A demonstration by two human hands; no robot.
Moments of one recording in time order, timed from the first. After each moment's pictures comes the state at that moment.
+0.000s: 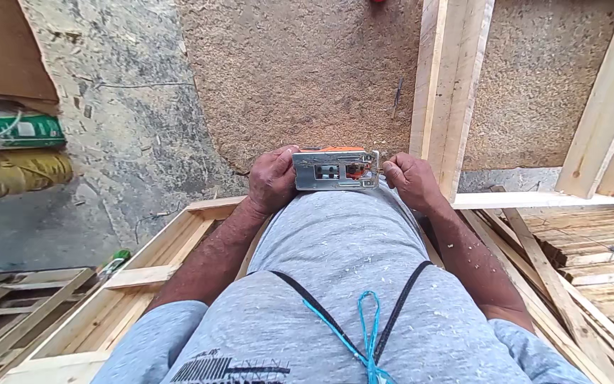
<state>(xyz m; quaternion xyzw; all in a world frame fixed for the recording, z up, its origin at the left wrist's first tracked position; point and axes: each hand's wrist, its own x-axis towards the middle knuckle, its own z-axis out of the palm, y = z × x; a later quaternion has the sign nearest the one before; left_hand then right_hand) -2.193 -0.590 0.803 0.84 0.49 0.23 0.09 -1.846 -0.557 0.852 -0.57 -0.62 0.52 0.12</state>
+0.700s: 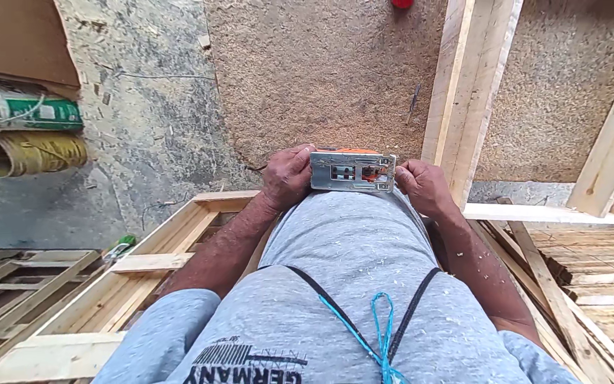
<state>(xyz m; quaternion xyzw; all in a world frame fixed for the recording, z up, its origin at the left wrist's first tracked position) -2.194 -0.589 0.803 0.84 0.48 0.23 0.09 -1.852 -0.555 0.854 -0.58 -0.61 0.53 0.10</state>
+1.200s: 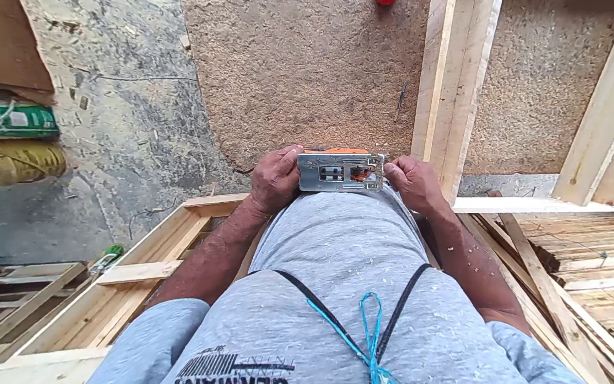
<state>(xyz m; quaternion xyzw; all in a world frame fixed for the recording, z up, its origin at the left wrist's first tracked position) -2.193 -0.591 0.801 0.84 0.48 0.25 0.10 -1.848 -0.555 0.852 -0.59 -0.60 0.53 0.10</state>
